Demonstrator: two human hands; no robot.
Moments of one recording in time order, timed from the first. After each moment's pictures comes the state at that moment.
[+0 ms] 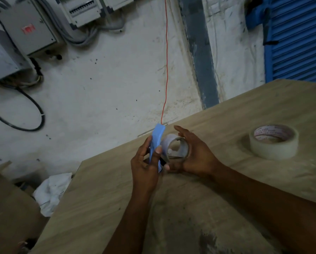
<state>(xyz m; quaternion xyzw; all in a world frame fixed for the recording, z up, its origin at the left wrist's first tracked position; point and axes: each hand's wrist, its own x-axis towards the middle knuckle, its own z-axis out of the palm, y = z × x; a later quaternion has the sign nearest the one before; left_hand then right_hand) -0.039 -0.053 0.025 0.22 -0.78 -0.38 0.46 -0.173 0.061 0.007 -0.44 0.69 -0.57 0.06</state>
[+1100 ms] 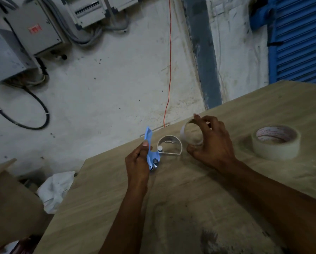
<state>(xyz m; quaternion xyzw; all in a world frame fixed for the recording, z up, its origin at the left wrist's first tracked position) -0.031 -0.065 0.041 0.32 -0.67 -0.50 0.45 -0.198 0.080 0.011 -0.37 0.80 -0.44 -0.18</state>
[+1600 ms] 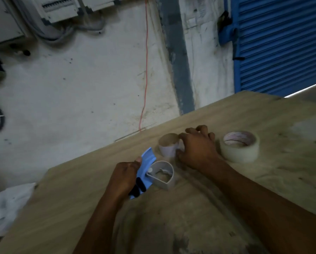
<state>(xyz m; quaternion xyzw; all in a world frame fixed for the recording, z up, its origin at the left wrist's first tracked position) -0.032 -0.040 0.046 0.35 -0.80 -0.46 0.17 -0.205 0.109 0.031 -0.34 0.91 -0.22 -0.11</state>
